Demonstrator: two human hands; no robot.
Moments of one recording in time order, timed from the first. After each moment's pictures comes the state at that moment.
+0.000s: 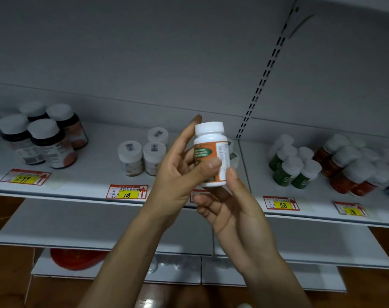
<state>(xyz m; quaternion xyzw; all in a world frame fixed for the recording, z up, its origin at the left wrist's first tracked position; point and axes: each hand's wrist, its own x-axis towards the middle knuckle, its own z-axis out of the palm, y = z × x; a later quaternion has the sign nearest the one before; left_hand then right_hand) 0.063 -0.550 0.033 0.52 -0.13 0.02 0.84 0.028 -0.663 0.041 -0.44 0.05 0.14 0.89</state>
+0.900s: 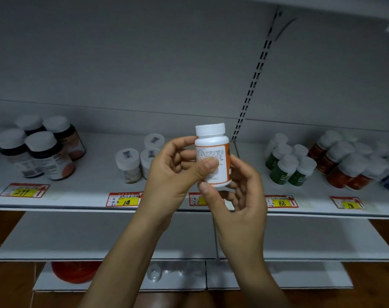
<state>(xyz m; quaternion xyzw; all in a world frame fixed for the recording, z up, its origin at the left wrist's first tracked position) 0.059 -0.546 0.046 0.57 -0.08 0.06 0.82 0.020 -0.655 0.032 -0.68 -0.05 -0.19 0.71</state>
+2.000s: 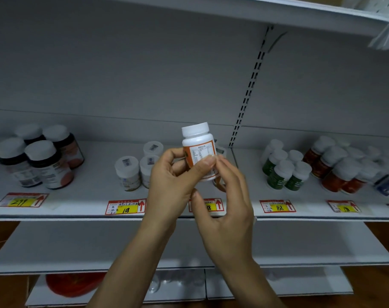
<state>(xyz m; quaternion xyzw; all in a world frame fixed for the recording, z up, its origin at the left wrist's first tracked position) 0.056 -0.553 0.053 0.57 -0.02 0.06 0.82 0.031 -0.647 0.012 -0.79 -0.12 -0.32 0.50</state>
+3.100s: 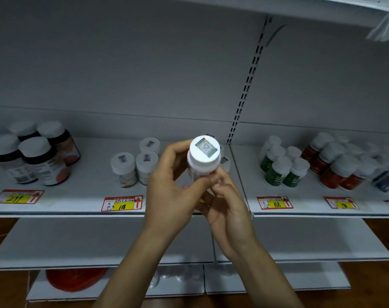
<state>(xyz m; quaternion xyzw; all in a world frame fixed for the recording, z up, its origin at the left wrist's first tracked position) 0.050 -0.558 0.037 0.70 -0.10 0.20 0.68 0.048 -0.668 0.009 -0.48 -0.03 0.08 0.88</state>
